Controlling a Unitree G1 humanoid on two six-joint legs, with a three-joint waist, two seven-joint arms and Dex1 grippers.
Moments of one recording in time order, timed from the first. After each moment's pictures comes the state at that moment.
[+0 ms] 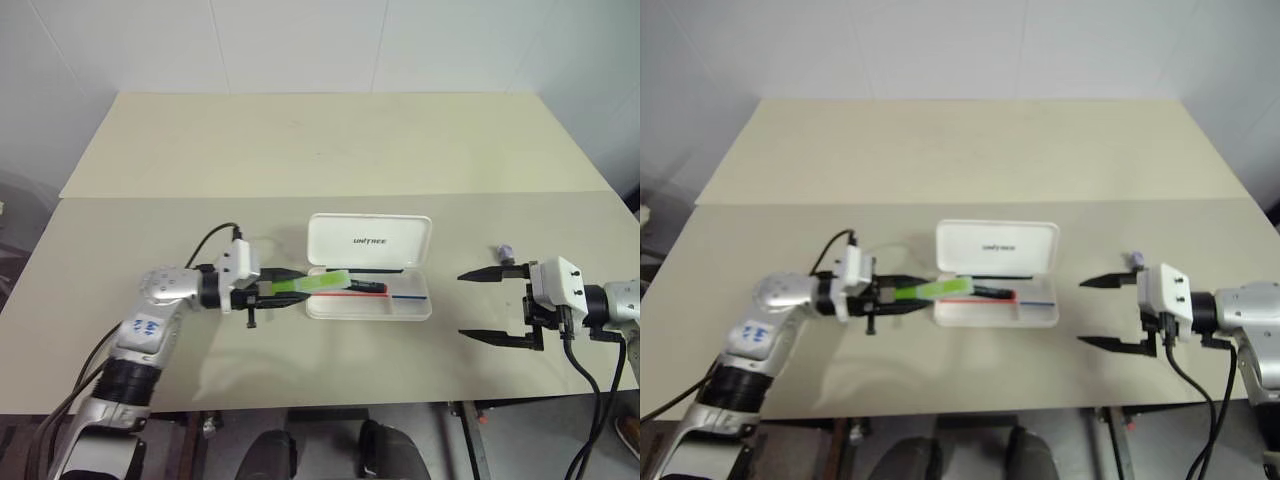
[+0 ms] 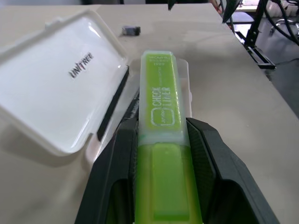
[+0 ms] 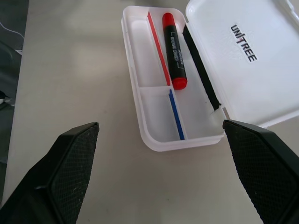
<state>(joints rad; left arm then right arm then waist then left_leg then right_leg) -0.44 0.52 -0.13 0.11 -0.33 0.07 -1.14 -0.15 -0.94 -0.20 0.00 0.43 -0.04 1.42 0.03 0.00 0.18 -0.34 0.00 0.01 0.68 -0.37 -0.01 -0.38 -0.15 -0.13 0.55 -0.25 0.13</state>
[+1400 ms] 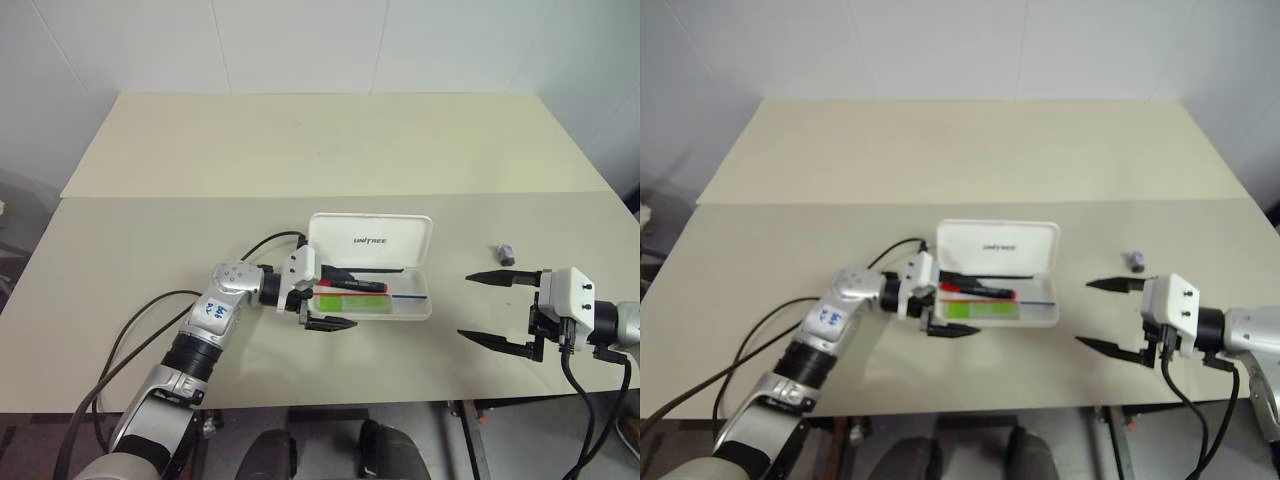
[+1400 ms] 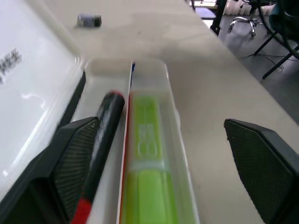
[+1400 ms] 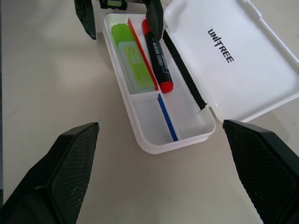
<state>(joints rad) -0.60 0.33 -0.25 0.27 -0.21 0.09 -1.18 0.00 -0.92 -0.28 -0.16 0.45 0.01 1.25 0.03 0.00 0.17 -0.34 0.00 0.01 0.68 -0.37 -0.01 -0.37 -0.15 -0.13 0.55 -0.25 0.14</state>
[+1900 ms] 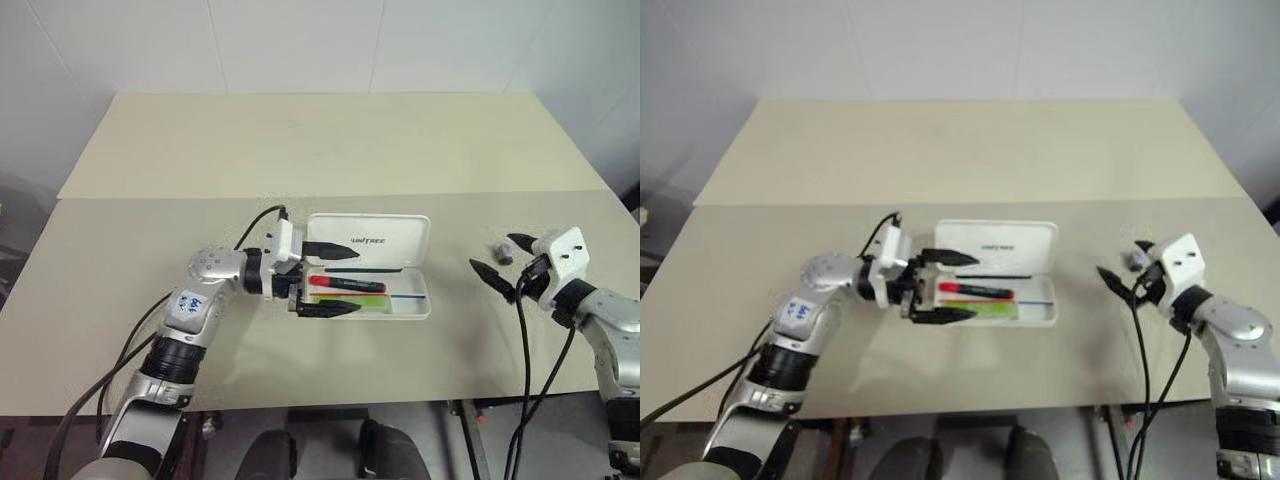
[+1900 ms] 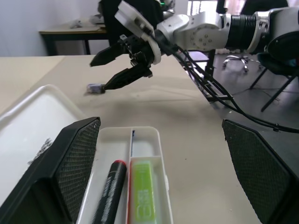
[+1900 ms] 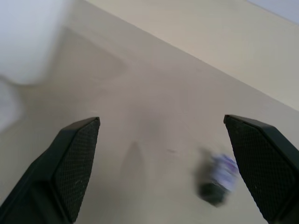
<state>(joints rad) -0.56 0.41 -0.12 0.00 -0.41 0.25 -1.18 -0.26 -0.70 -0.28 0.22 0.23 0.11 0.64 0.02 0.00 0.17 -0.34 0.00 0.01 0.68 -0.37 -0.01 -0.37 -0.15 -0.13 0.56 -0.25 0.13</state>
